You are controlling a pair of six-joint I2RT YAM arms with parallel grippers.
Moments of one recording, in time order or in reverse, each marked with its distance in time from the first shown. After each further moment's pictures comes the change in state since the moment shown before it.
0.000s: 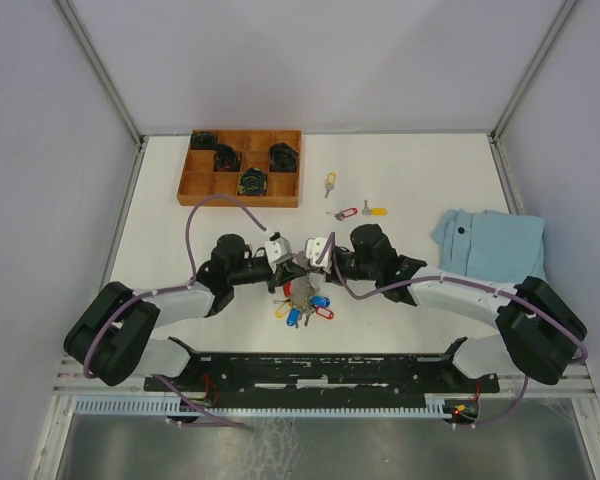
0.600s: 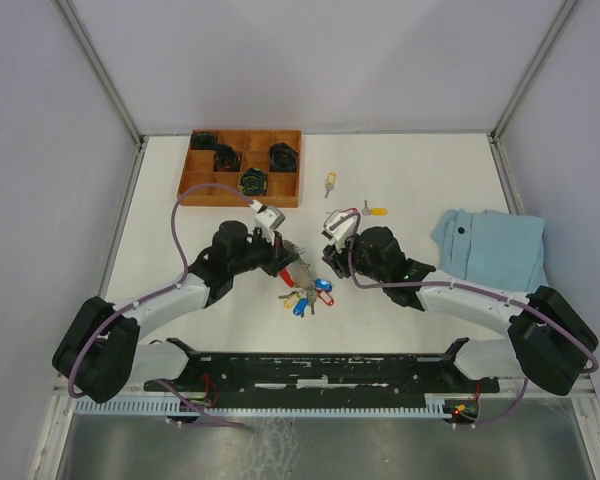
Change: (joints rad) left arm -0.001 -0.106 0.129 -0.335 -0.322 -0.341; right arm -0.005 -0.072 -0.069 0.033 0.401 0.380
